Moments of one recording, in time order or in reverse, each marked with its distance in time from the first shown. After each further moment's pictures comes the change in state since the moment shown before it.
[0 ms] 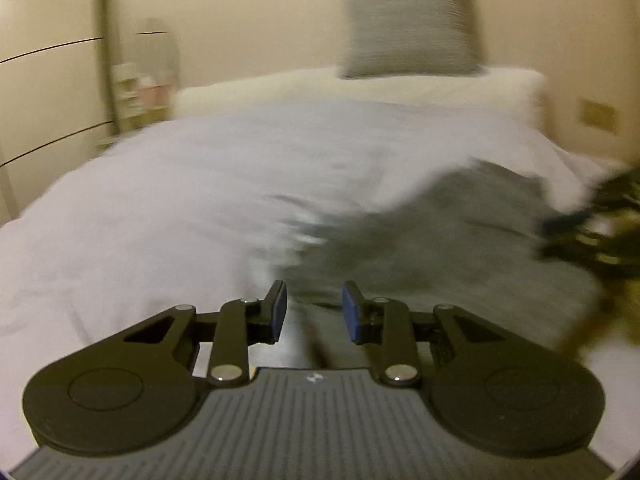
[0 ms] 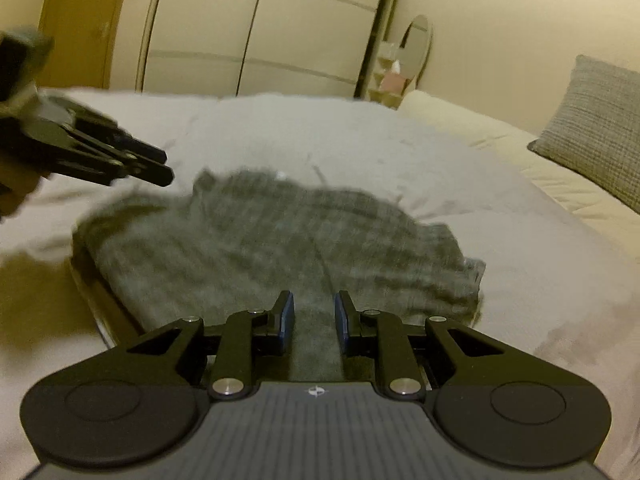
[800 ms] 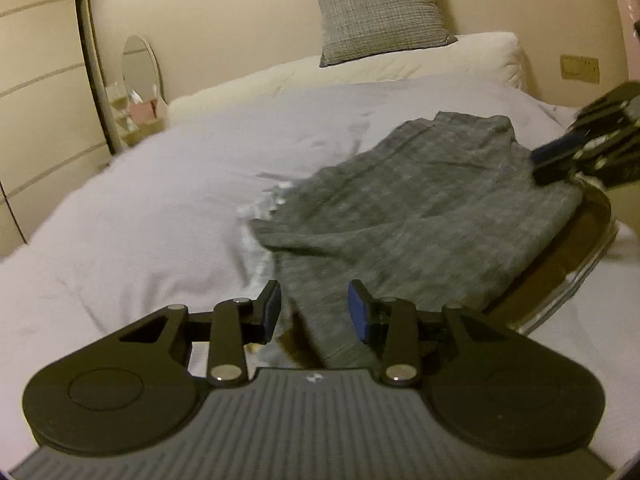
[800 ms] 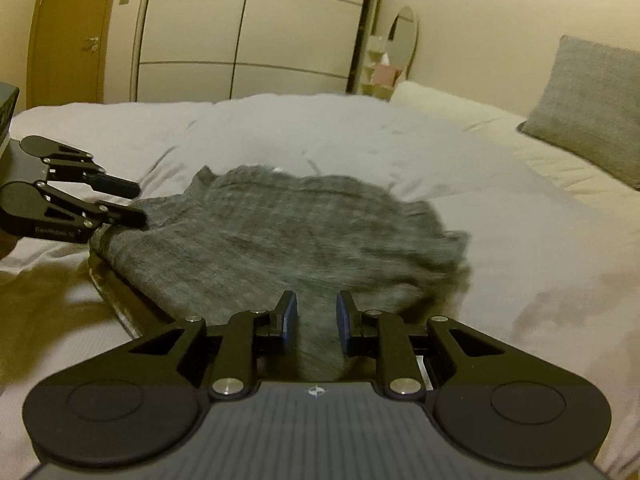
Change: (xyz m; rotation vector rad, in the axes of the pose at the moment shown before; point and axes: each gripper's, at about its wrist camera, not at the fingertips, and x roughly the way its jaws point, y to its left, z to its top) left arm -0.029 -0.014 -0.032 0.064 -0.030 0.098; right arm -0.042 -0.006 -0.011 0.089 -0.026 0.027
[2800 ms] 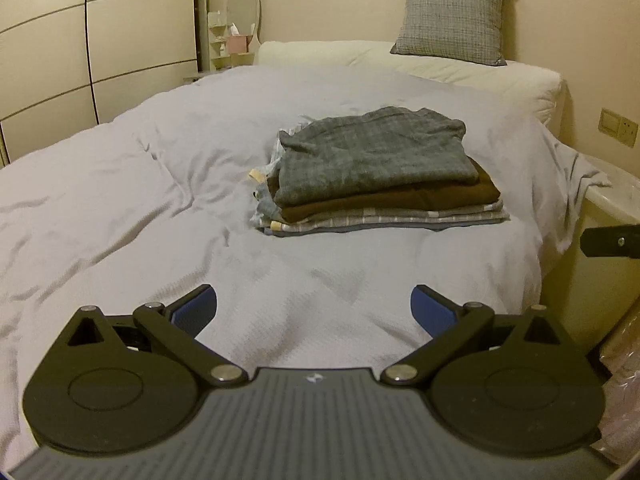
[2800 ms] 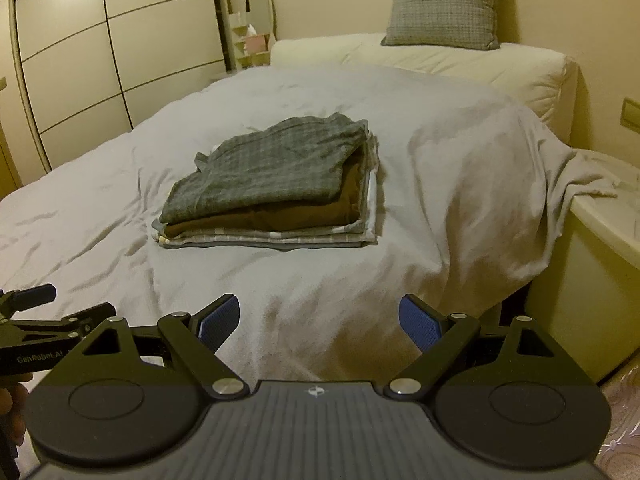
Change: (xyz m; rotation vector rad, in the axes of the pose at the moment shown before) left arm -0.198 -0.104 -0.038 -0.351 0.144 0.133; right arm -0.189 0.099 -0.046 0.466 0.132 -0.206
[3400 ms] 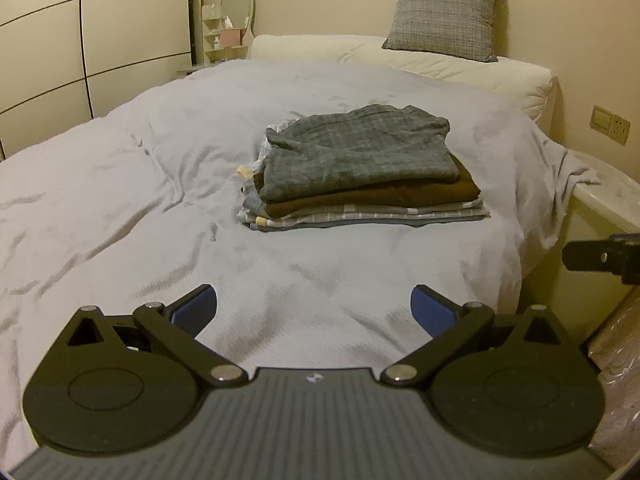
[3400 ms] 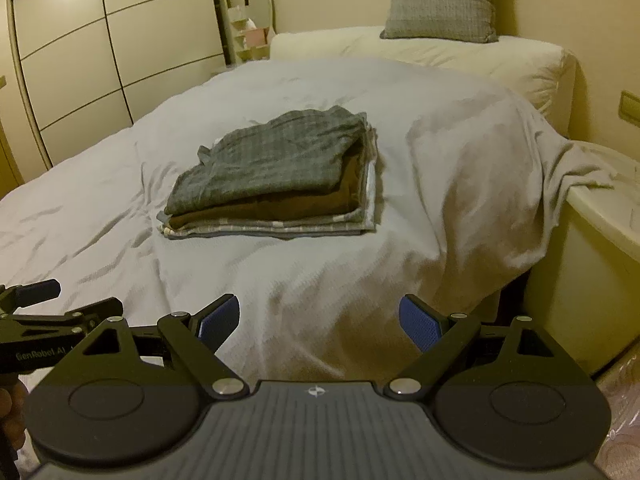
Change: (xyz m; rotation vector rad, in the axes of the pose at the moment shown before) left arm -0.021 -0.013 0.005 0.002 0.026 -0.016; right arm -0.015 0.001 -0.005 0.013 0.032 0.002
